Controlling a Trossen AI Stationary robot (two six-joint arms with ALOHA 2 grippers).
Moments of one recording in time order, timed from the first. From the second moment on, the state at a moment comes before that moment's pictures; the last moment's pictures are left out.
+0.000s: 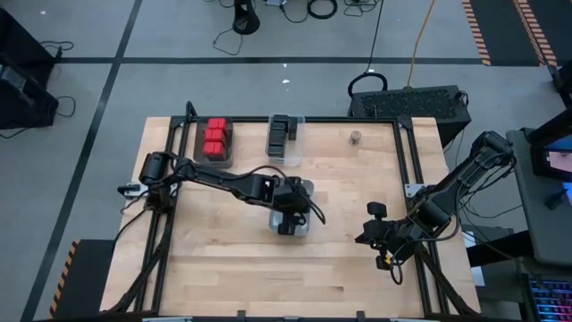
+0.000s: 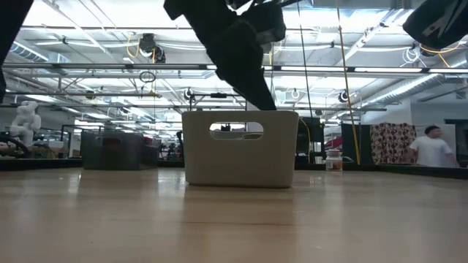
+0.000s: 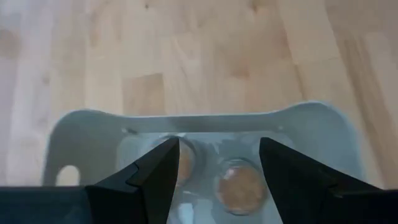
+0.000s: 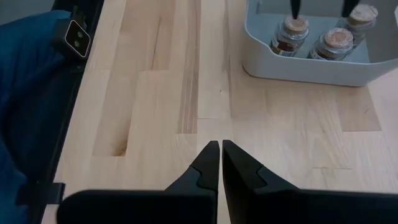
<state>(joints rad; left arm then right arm) -0.10 1.92 1.45 -0.45 -0.06 0.11 0.75 1.12 0.82 -0.62 0.39 0.66</state>
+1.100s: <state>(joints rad) -0.16 2.03 1.45 -0.50 -0.15 0.11 0.75 1.12 0.82 -0.61 0.40 0.64</state>
